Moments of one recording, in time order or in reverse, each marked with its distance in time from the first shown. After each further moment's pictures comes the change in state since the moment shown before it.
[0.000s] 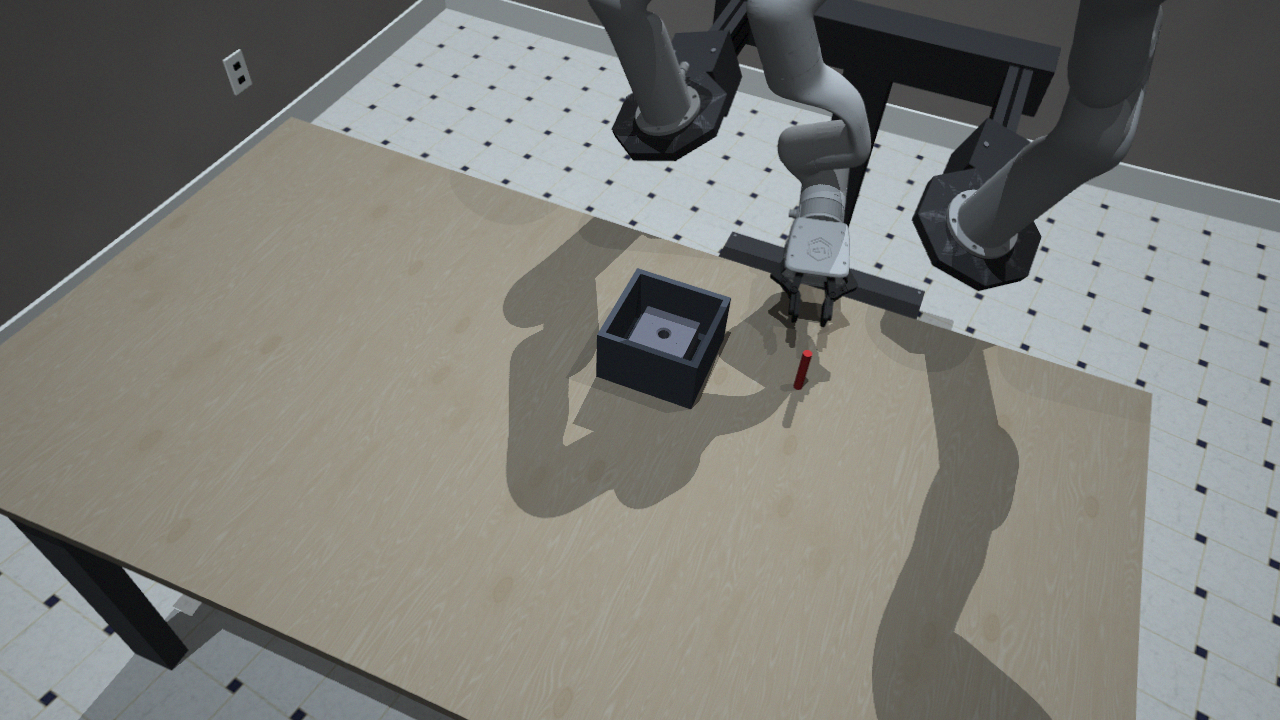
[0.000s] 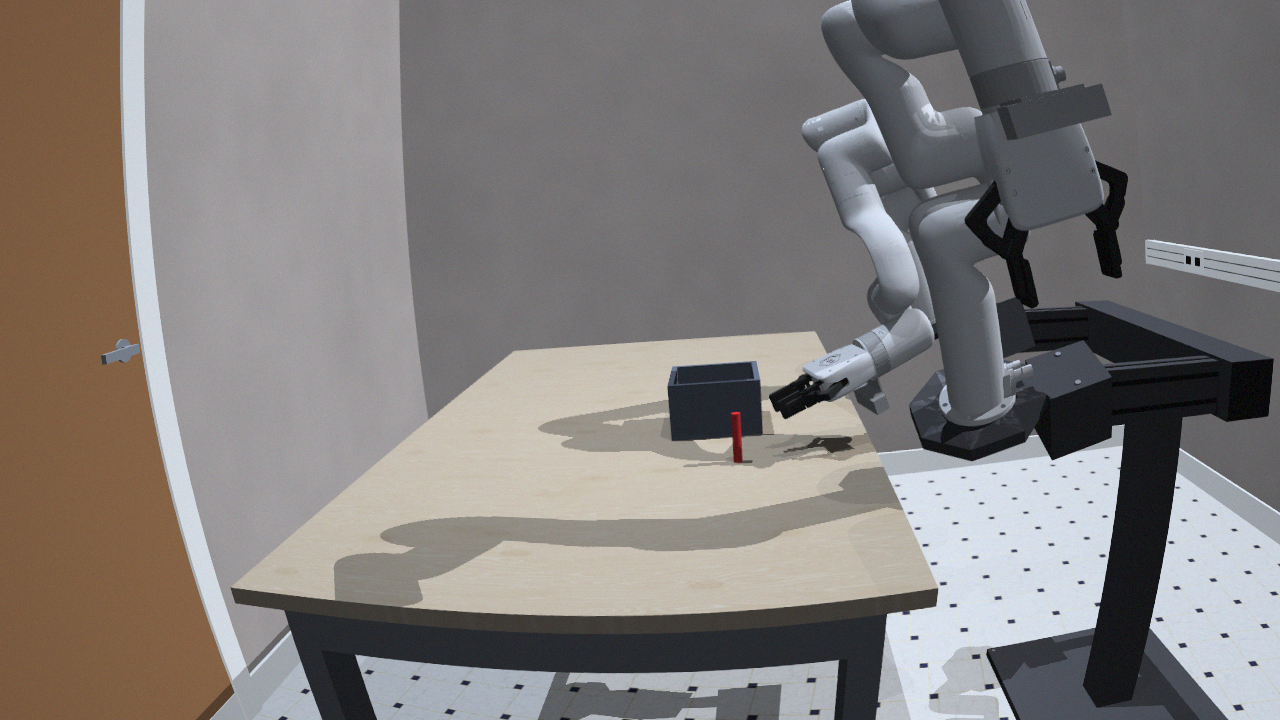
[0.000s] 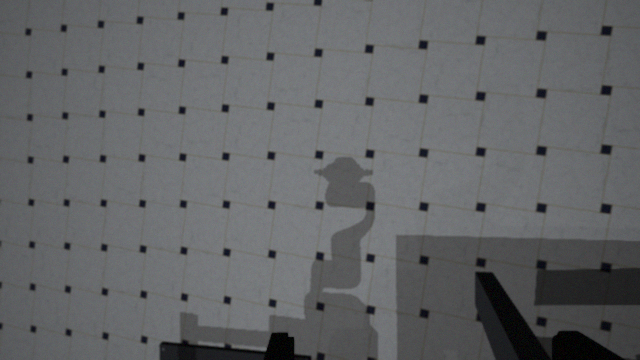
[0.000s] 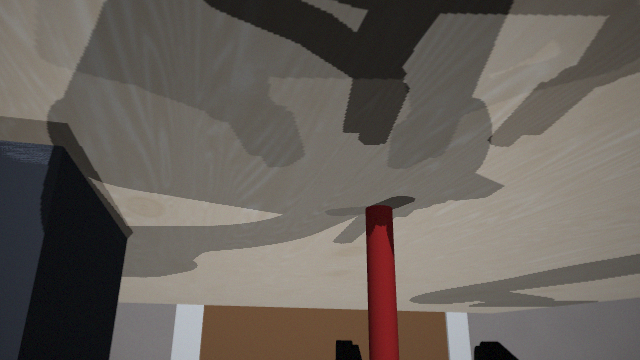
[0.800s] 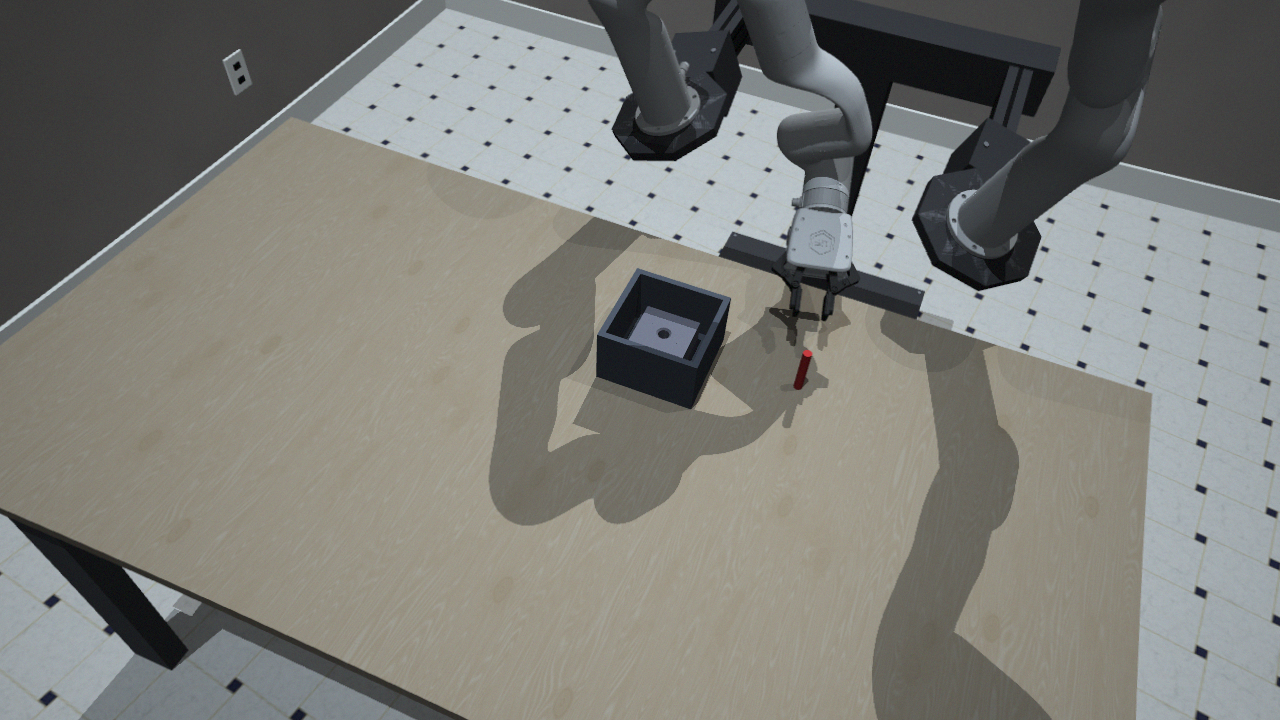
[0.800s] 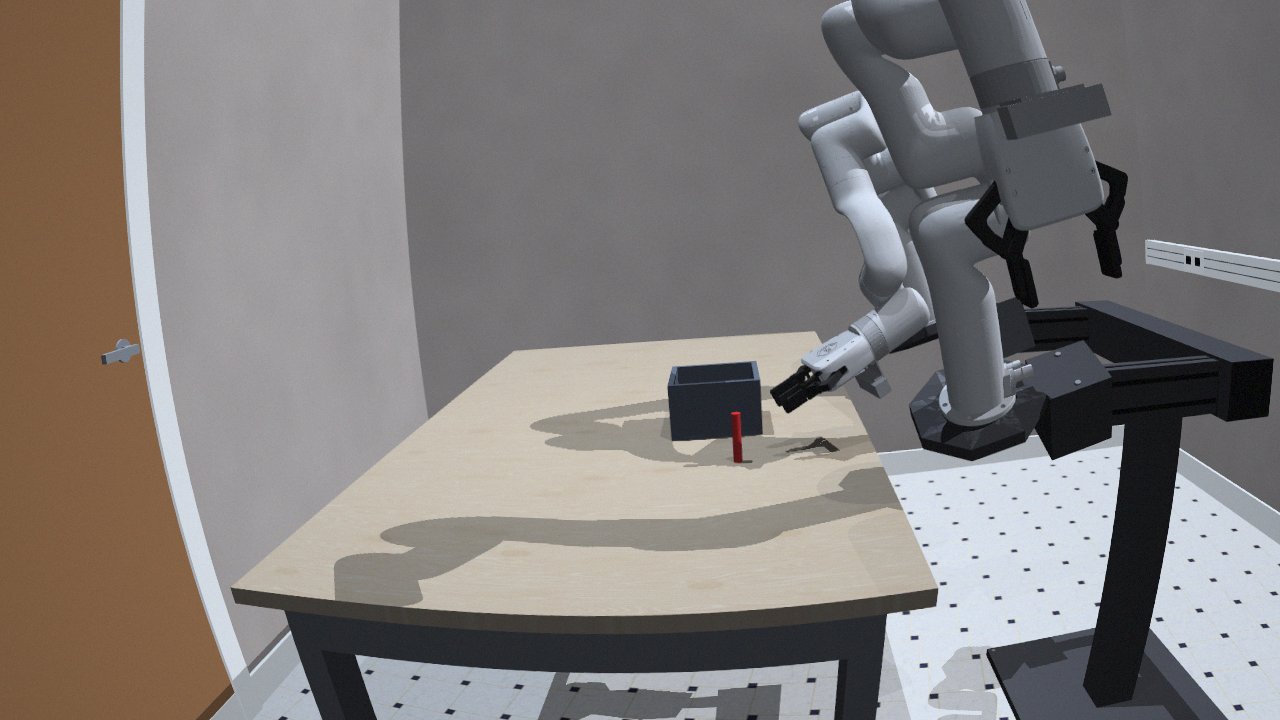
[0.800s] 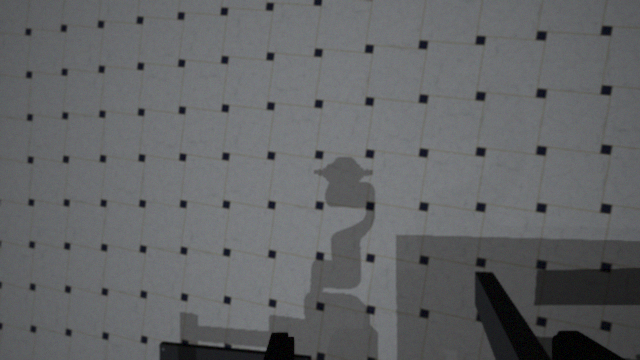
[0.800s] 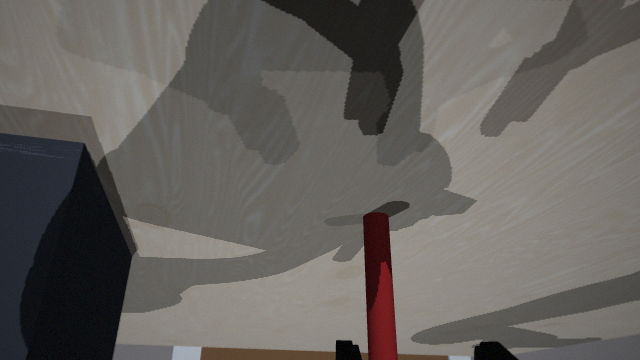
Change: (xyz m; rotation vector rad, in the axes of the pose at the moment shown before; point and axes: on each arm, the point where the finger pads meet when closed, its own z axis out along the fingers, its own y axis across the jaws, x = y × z) left arm 0.000 0.000 0.000 0.000 0.000 0.000; right arm -0.008 0.000 -0.006 0.000 0.113 0.001
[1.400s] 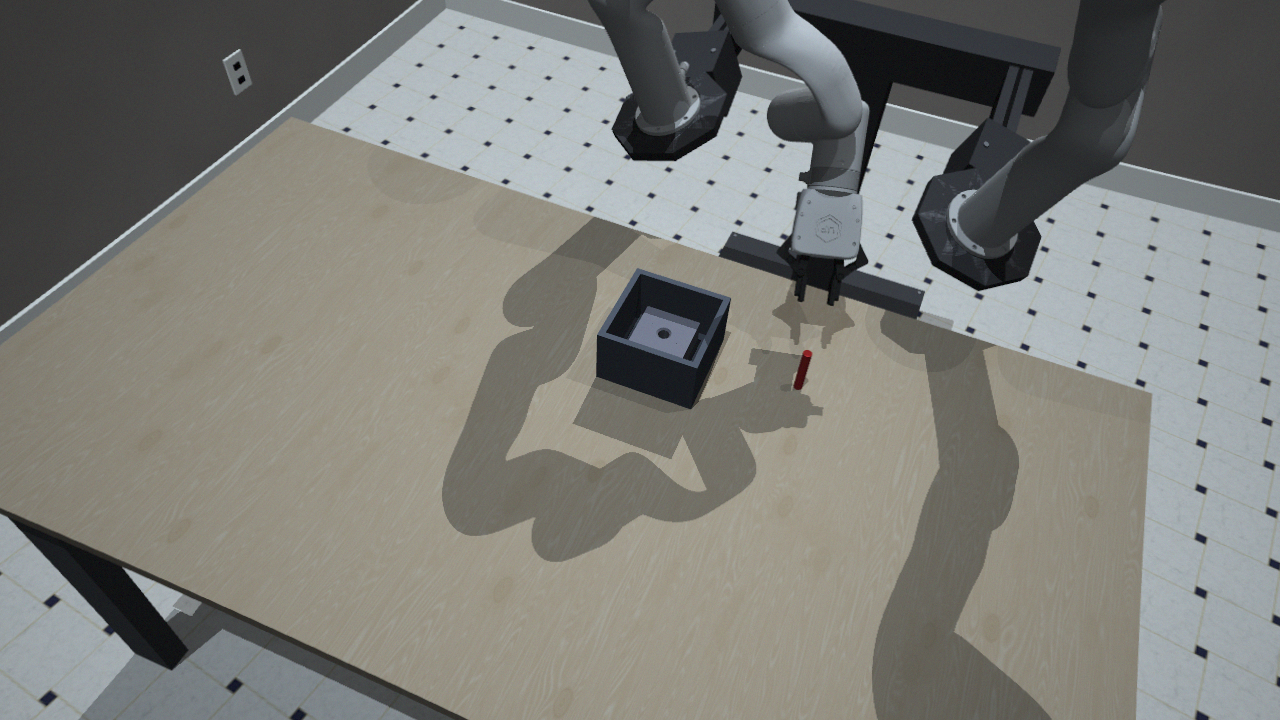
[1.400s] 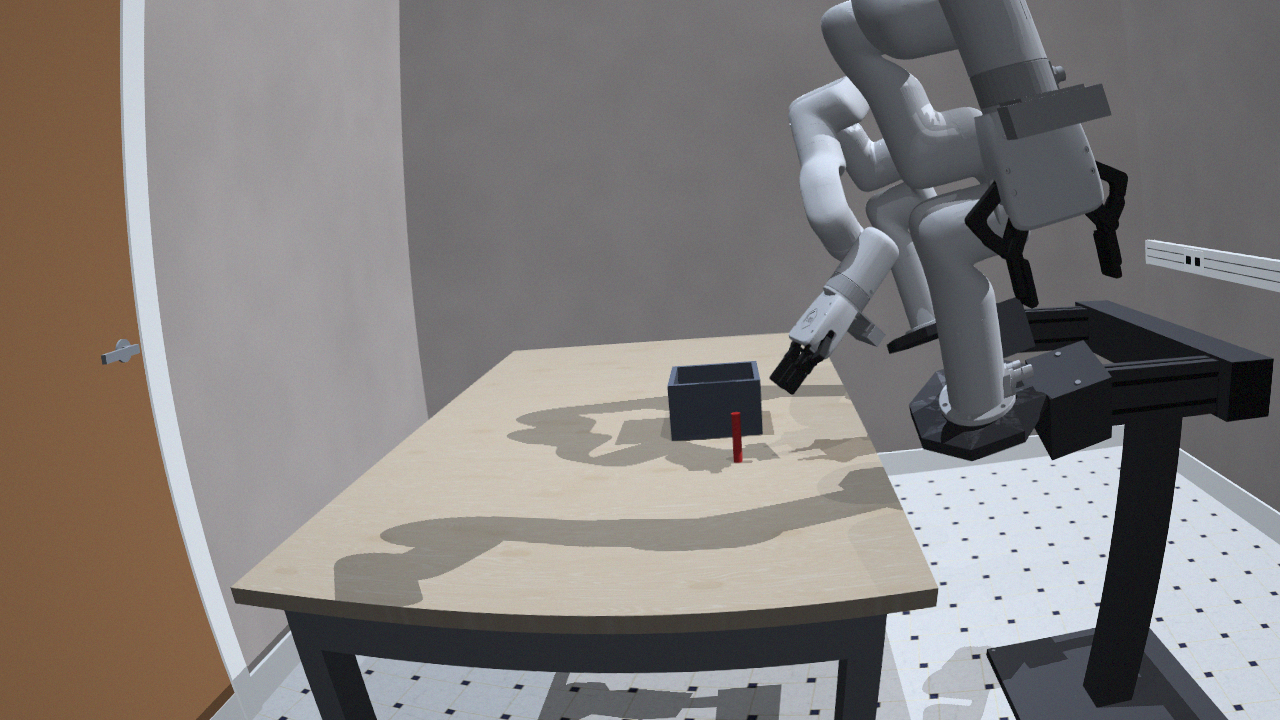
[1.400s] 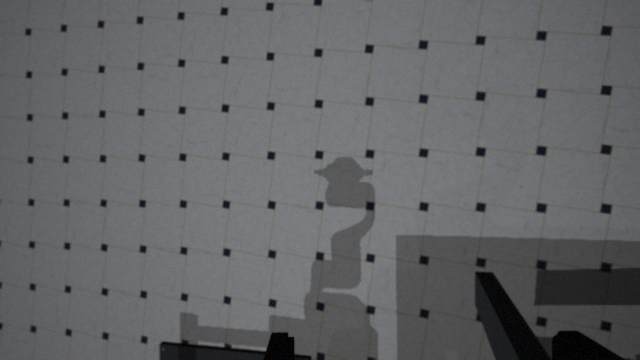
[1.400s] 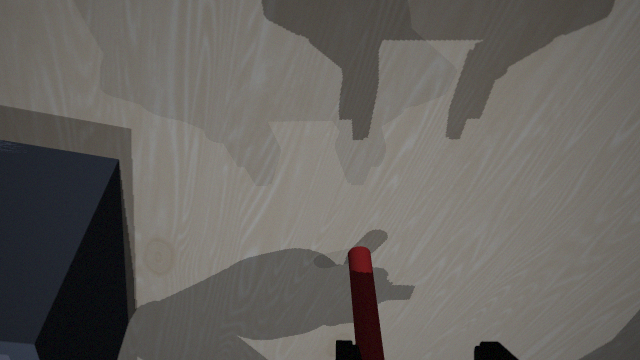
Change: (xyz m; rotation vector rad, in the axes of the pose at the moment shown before) left arm 0.000 0.000 0.000 0.000 0.000 0.000; right arm -0.028 0.002 -0.014 -0.020 0.363 0.016
